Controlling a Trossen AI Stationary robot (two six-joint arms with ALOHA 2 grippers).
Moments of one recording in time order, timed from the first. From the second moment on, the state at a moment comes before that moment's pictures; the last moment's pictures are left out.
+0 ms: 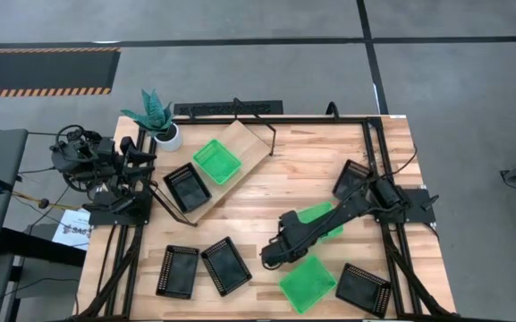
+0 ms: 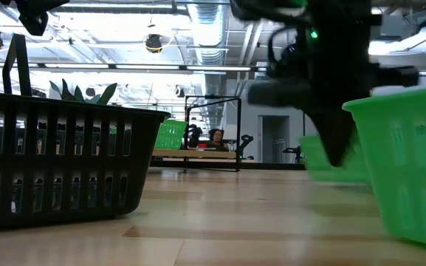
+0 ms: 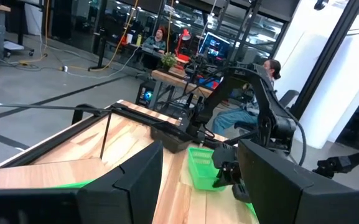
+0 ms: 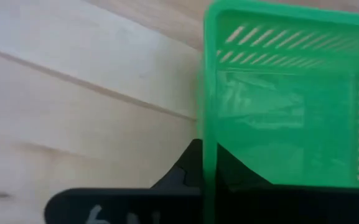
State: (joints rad) left arm -0.93 0.01 0.66 -0.62 -1.06 -0.33; right arm 0.41 2.13 1.61 -1.26 0.26 1.62
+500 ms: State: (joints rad) left arm -0.93 0.01 0.66 -0.62 -1.11 -0.33; right arm 0.30 2.08 1.92 -0.99 0.63 0.03
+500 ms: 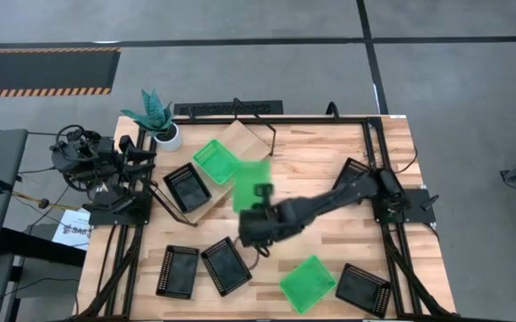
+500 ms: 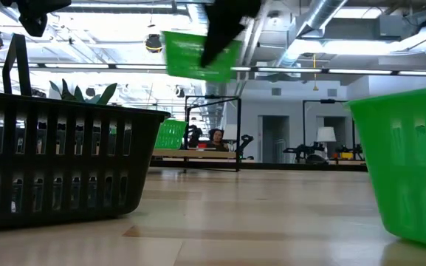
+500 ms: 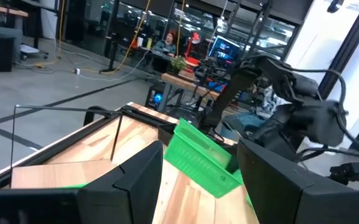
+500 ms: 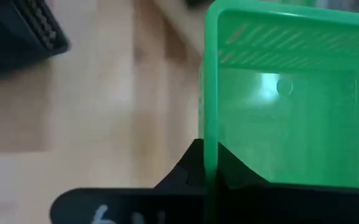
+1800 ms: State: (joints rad) left arm -0.93 0.01 0.66 -0.66 -1.14 -0.32; right arm -0.13 2.08 1.88 -0.59 0.08 -1.05
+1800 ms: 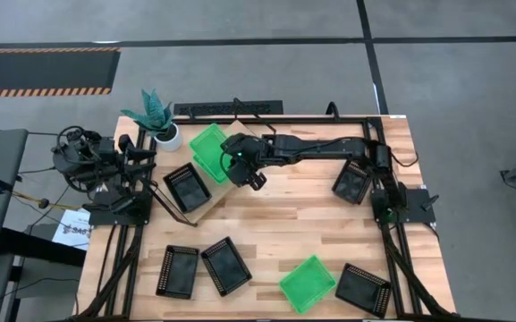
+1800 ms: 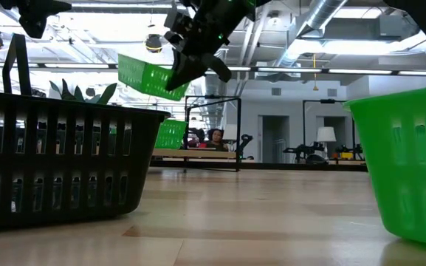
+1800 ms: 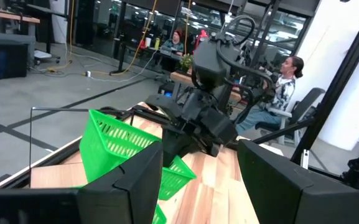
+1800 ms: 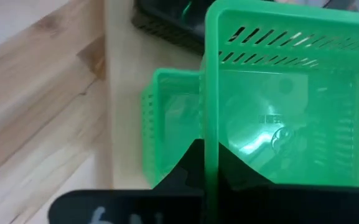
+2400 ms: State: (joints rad) left arm -0.93 0.01 0.66 -0.66 -1.14 -0.32; right arm -0.15 2.15 1.88 -0.56 0.08 -1.09
